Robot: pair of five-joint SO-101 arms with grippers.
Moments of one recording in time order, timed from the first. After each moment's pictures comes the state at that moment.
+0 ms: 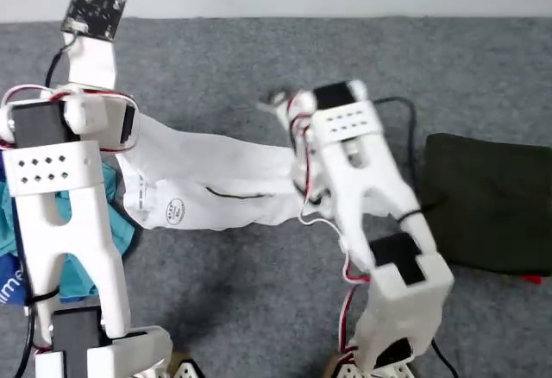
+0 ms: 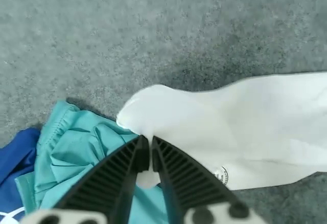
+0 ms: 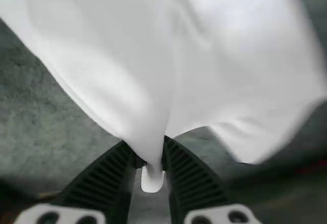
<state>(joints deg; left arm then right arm) -11.1 -9.5 -14.1 92.2 -9.4 -18.7 14.5 -17.5 100.3 26.2</state>
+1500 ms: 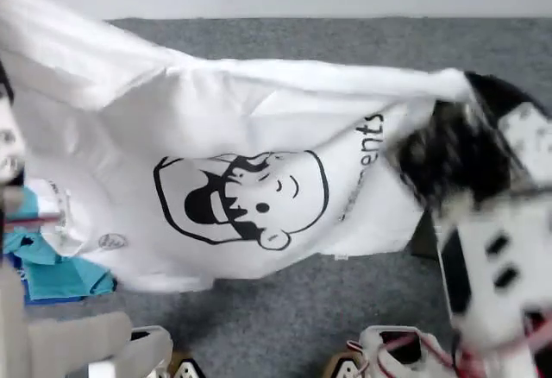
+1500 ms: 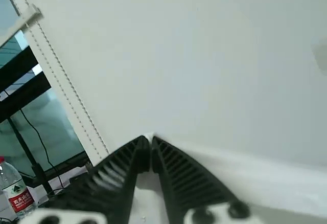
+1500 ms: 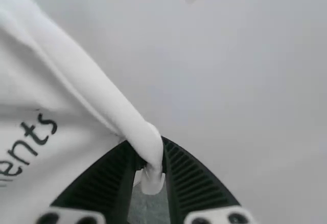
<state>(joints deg) -11.0 -13.9 -81.0 89.8 -21.9 -2.2 -36.6 -42.9 96.4 43.7</state>
